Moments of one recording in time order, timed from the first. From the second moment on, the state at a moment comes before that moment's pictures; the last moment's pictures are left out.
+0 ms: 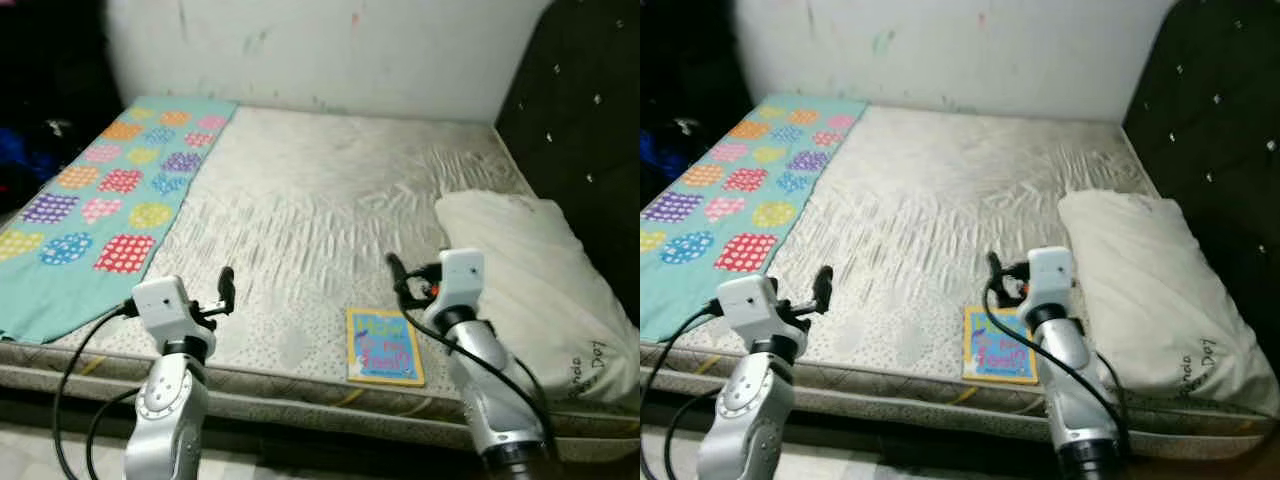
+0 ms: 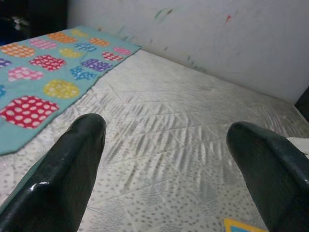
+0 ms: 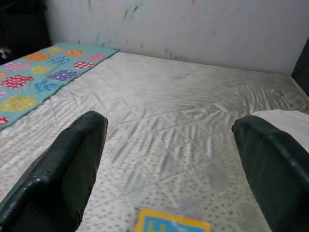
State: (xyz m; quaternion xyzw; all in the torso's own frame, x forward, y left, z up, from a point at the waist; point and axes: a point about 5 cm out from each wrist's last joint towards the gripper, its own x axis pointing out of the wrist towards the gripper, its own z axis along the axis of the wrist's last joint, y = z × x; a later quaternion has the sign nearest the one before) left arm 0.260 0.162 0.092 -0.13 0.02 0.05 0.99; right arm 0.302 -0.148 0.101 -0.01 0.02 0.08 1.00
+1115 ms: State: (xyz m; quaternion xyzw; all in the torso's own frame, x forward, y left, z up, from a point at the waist) left arm 0.259 0.153 0.091 -0.14 0.03 0.03 0.99; right arm 0.300 -0.164 0.094 -0.02 0.04 0.07 1.00
